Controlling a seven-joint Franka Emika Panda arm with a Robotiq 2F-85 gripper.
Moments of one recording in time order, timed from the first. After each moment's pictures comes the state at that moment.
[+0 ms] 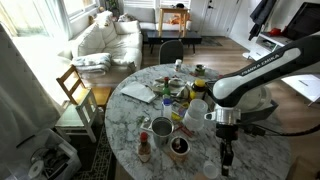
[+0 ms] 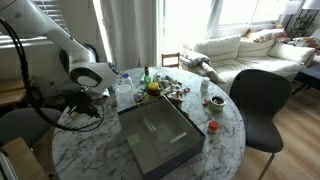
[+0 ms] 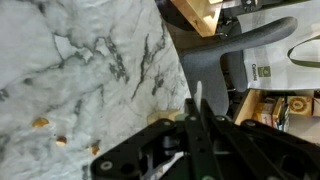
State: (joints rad) arm -0.03 0.28 0.05 -2.35 0.61 1.93 -0.95
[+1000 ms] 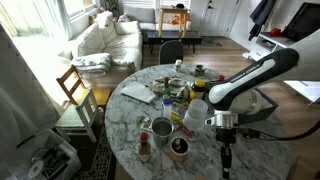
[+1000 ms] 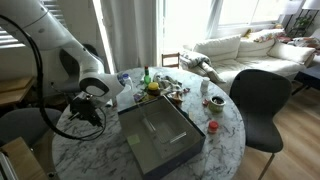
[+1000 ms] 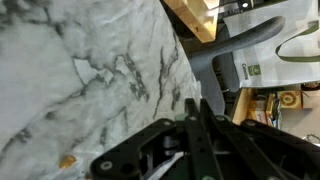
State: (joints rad) arm -0.07 0.41 0.05 -2.30 0.61 1.89 -0.95
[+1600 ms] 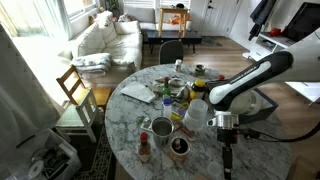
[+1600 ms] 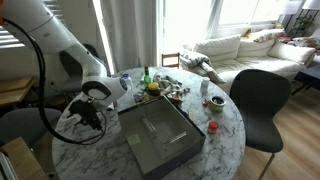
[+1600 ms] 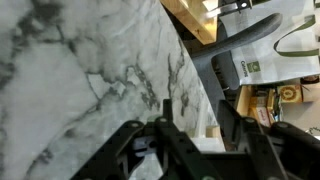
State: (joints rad) arm -0.09 0.44 0.04 -2.29 0.60 1.88 -0.92
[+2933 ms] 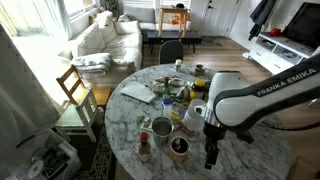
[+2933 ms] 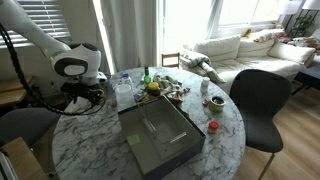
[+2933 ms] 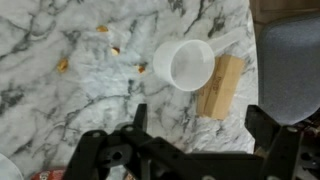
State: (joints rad) arm 0.05 0.19 0.15 -2.41 0.41 2.36 -0.71
